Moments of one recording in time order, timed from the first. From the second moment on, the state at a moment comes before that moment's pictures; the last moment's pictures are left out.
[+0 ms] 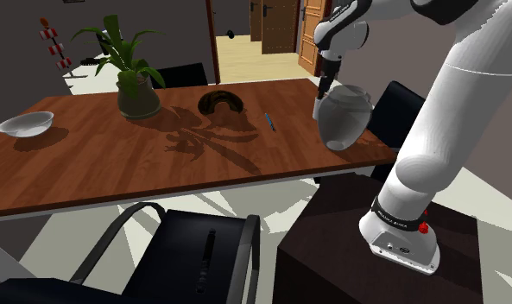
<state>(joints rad) -0.08 0.00 -0.67 -2.13 0.06 2.17 -0.89</state>
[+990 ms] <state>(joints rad) -0.09 0.08 -0.67 -2.16 0.12 2.26 -0.95</state>
